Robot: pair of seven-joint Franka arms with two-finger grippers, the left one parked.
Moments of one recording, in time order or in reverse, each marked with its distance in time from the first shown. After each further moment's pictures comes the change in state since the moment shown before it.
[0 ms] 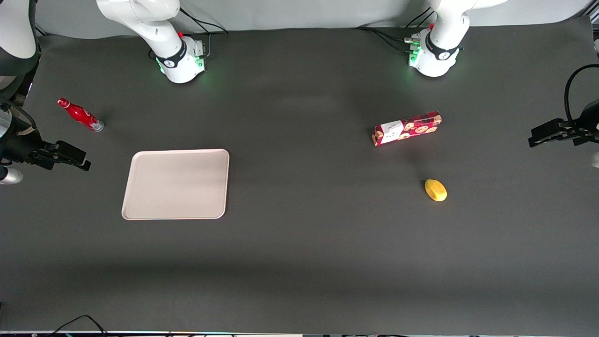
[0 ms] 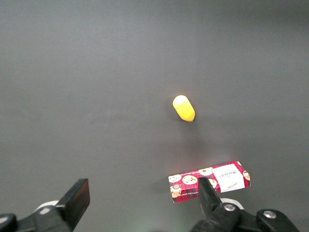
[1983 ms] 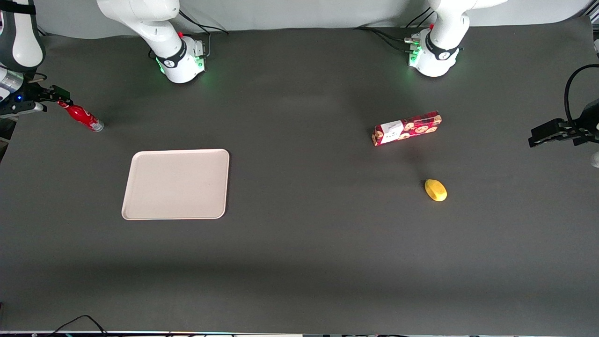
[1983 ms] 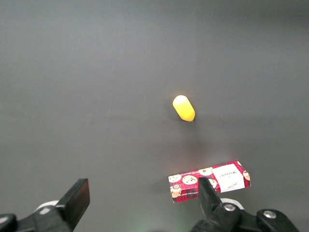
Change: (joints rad) arm -0.042 -0.335 -0.747 -0.924 -0.415 0.502 -0.789
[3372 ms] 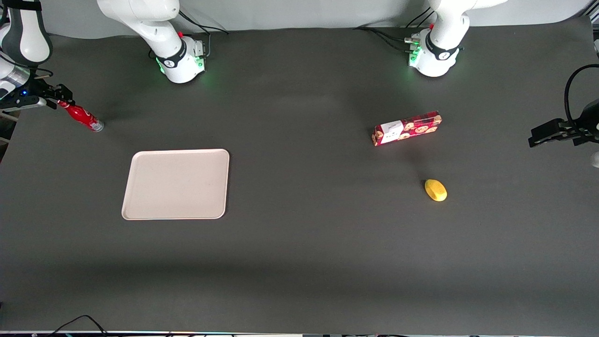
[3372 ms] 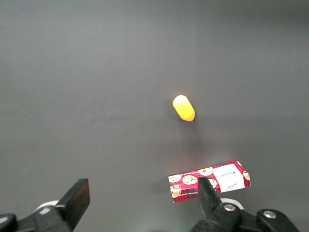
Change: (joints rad) arm -0.018 -0.037 -0.069 -0.078 -0.036 0.104 0.000
